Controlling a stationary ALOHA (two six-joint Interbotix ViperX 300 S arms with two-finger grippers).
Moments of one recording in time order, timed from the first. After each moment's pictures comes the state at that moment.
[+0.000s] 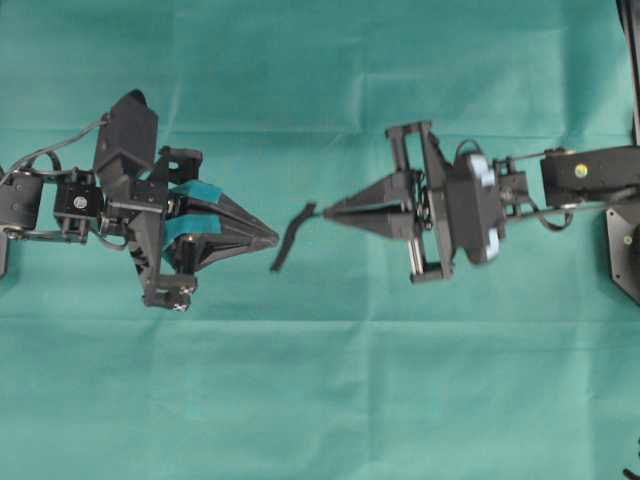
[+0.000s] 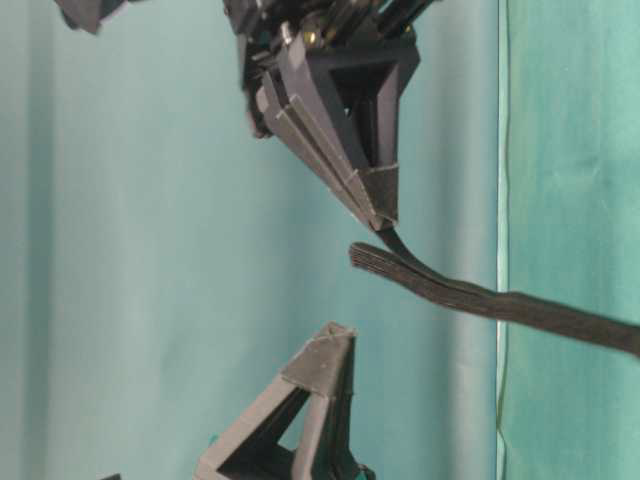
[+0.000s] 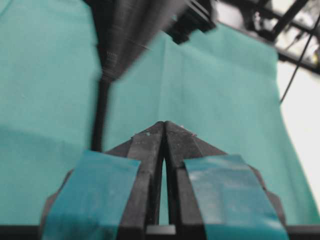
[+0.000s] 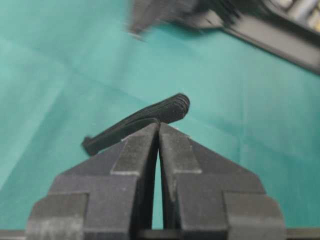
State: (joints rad) left arm -0.08 -0.26 0.89 -0.02 -0.45 -0.36; right arm -0.09 -0.13 0.84 -0.32 -0.49 0.07
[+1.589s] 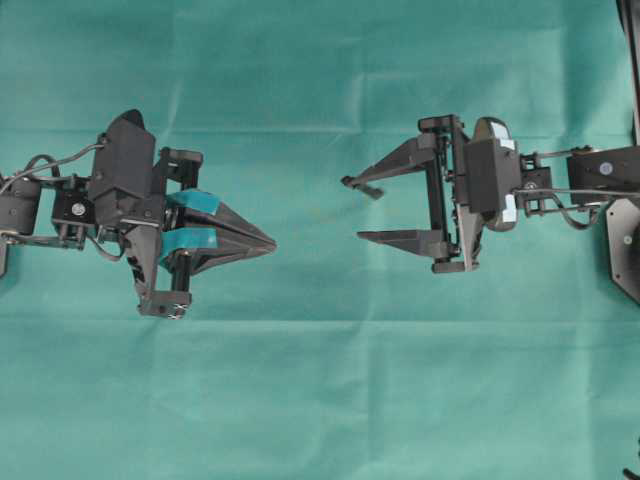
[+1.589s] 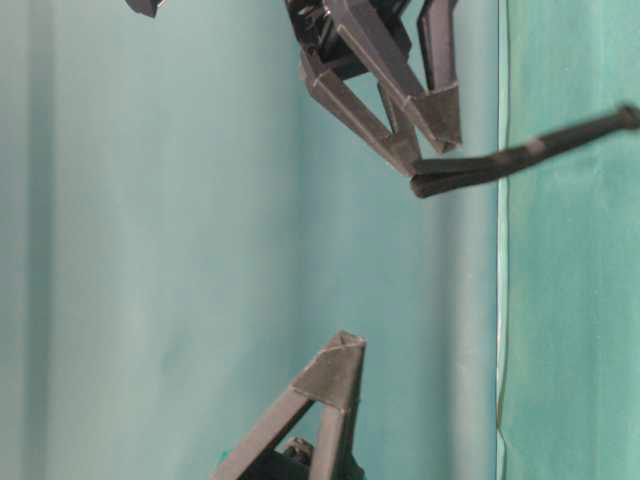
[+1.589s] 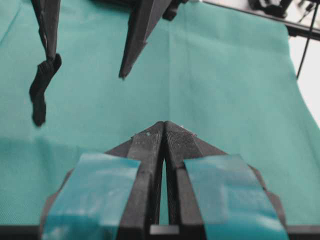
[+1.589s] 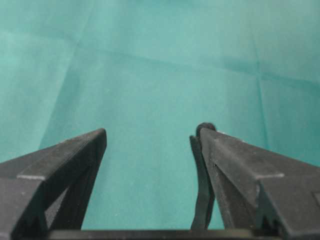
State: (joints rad) left arm -0.09 -0.26 0.90 -0.02 -0.45 -0.23; right arm -0.10 -0.19 0.94 -0.29 -0.48 0.25
